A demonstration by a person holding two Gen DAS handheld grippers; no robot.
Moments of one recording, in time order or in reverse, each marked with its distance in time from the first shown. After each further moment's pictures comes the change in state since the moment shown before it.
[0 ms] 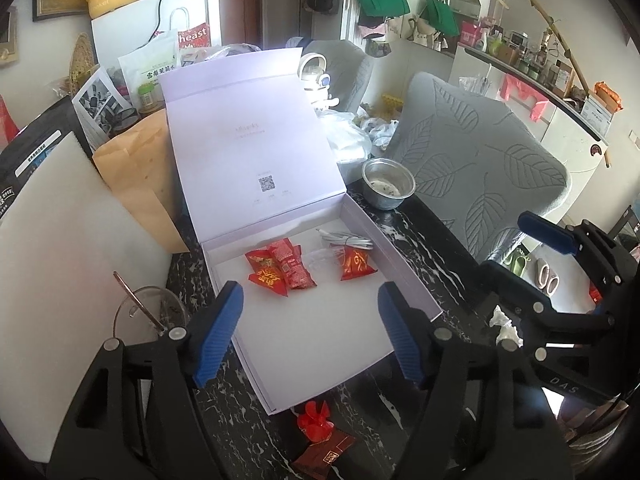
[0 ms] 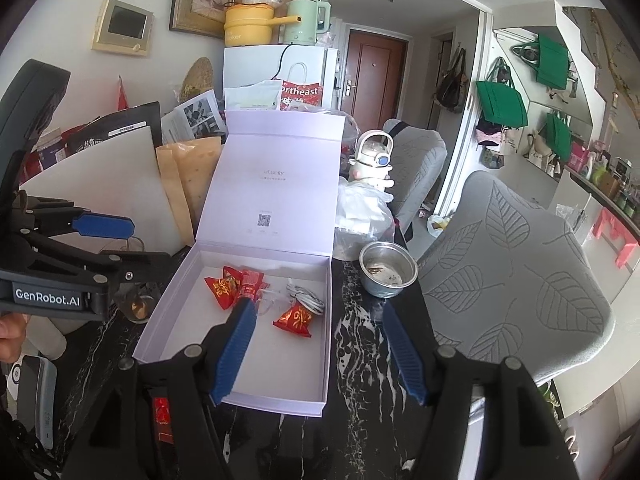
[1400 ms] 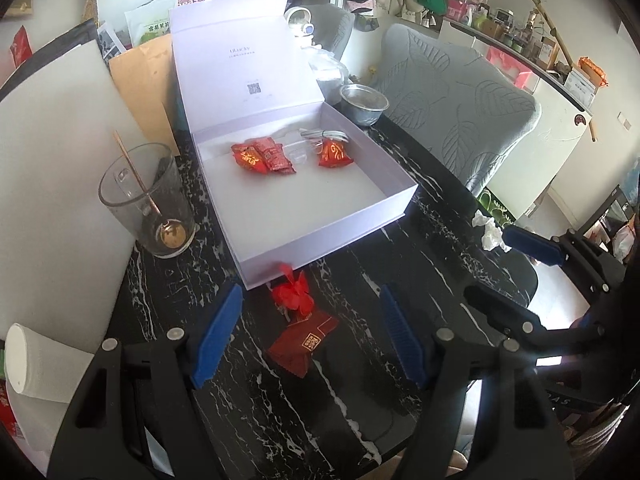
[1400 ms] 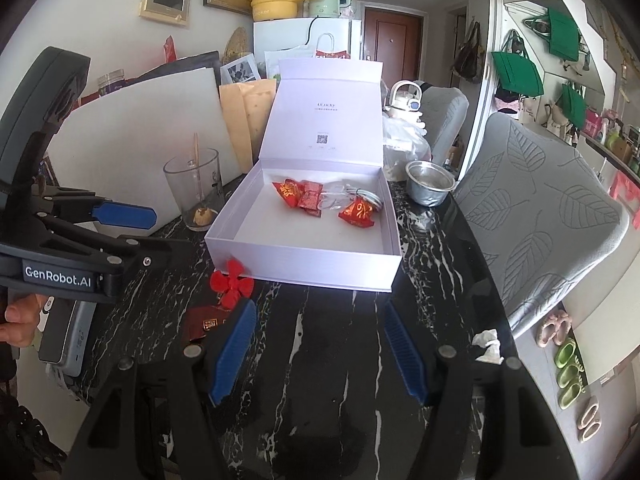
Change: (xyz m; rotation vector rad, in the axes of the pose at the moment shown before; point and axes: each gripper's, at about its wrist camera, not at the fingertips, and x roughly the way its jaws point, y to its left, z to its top) left arm -0.024 -0.010 -0.131 -0.002 0.080 -0.049; right arm -0.050 0.059 -0.124 0.021 0.085 0.097
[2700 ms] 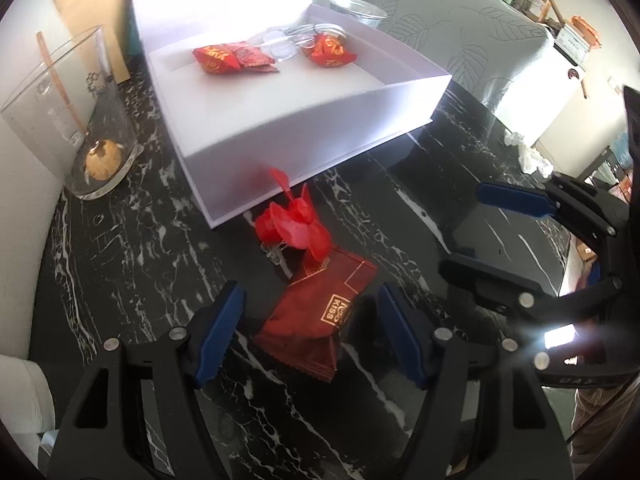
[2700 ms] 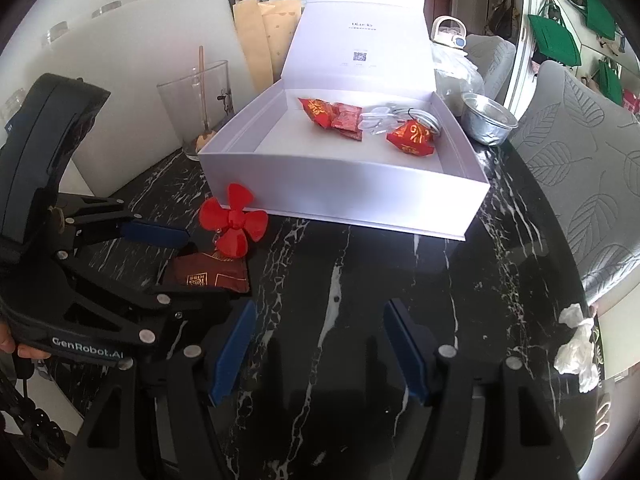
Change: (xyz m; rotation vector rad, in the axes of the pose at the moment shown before) left arm 0.102 0.014 -0.050 0.081 0.161 -0.083; right arm 0.095 0.019 -0.031 -0.030 0.168 0.097
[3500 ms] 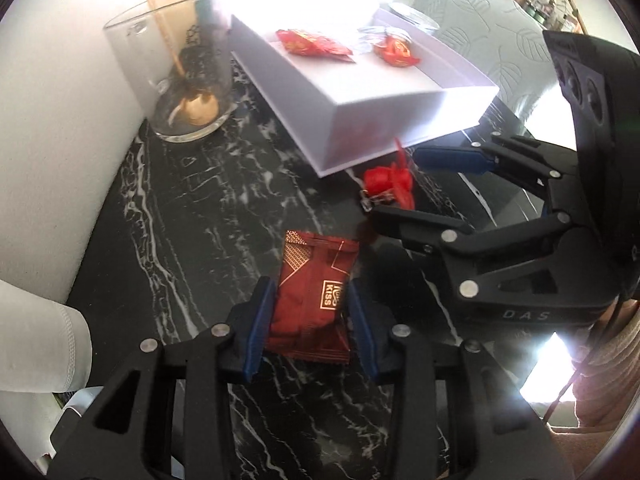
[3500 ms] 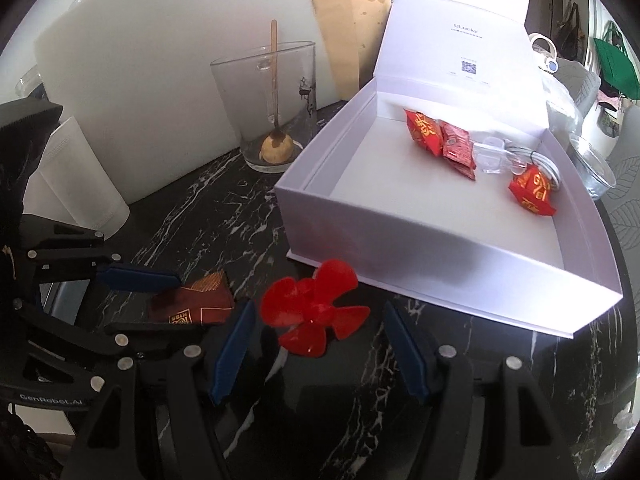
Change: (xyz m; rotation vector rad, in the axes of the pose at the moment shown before) left arm -0.031 0.057 -0.031 -0.120 0.005 0.068; right arm 0.061 0.051 0.049 -0.138 0.019 0.169
